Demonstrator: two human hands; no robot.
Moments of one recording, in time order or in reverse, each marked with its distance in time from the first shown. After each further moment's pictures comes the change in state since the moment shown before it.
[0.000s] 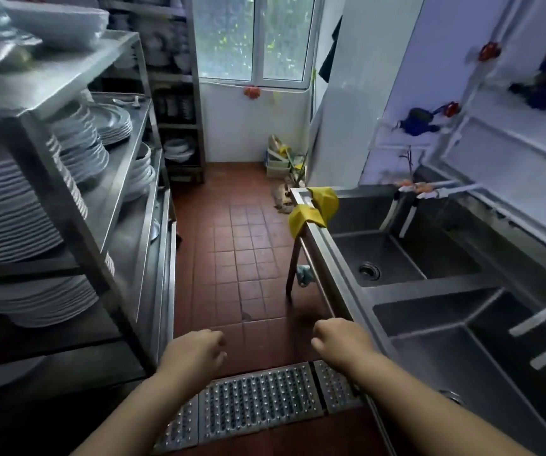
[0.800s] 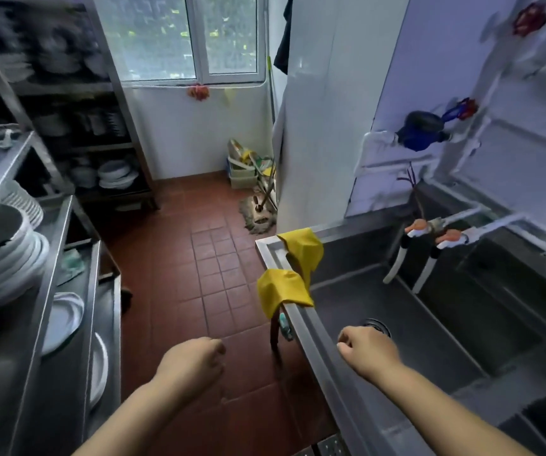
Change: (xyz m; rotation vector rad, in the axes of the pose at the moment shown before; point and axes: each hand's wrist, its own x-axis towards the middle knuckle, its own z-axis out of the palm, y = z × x) left_hand 0.446 0.022 -0.048 0.064 -0.109 0.165; right_hand 0.353 0.187 -0.055 0.221 0.011 0.321
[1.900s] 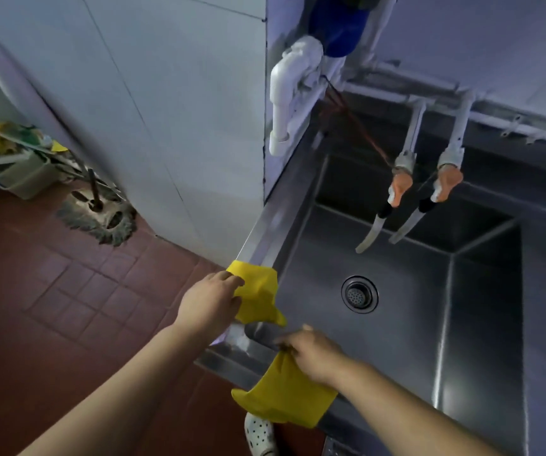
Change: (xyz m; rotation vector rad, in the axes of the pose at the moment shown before) left_hand 0.516 0.048 -0.023 0.108 -0.167 0.772; right_hand 0.301 -0.042 0.073 0.506 -0.252 0.458
